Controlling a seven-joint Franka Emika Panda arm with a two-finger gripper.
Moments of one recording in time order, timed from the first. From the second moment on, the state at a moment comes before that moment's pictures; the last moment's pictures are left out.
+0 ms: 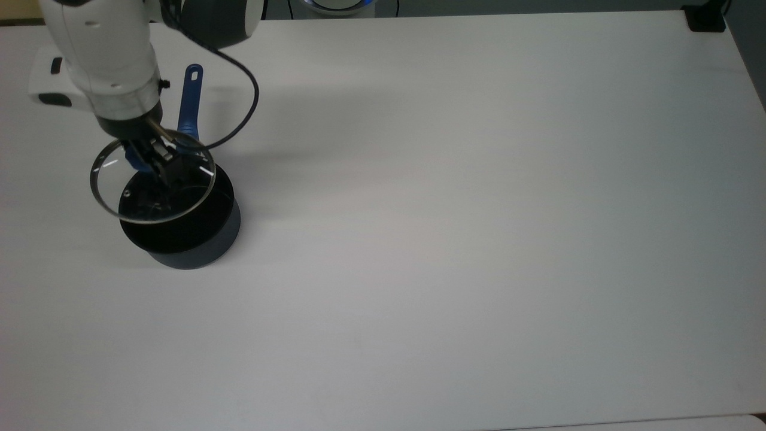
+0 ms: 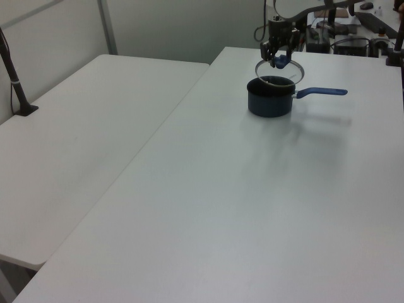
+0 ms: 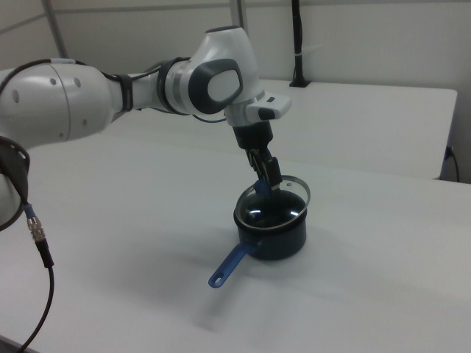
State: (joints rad) arm -0.05 0.47 -0.25 -1.37 -0.11 1.88 0.46
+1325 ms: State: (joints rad) arm -0.04 0.56 -0.25 -1.34 -0.11 1.92 0.46
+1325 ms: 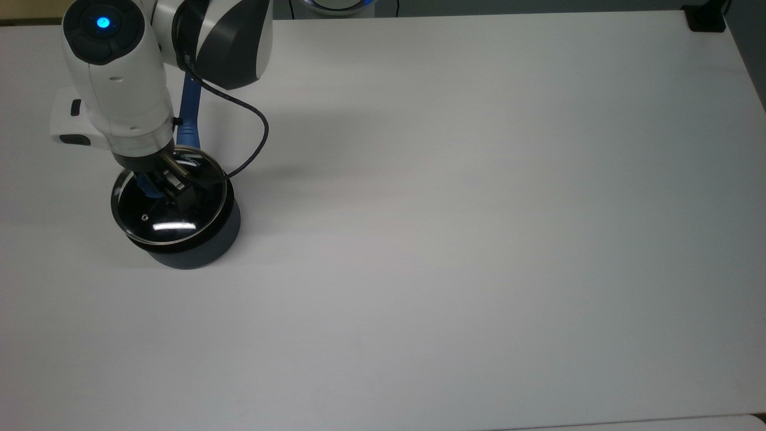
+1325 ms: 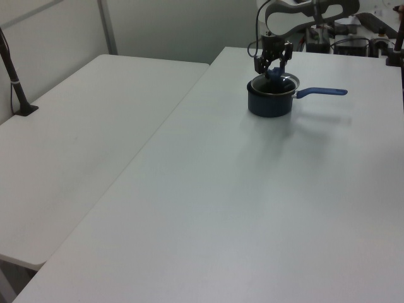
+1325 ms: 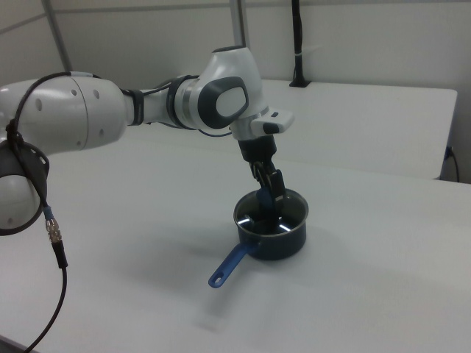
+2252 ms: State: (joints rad) arm -0.04 0.56 -0.24 -1.34 -0.10 1.93 0.47
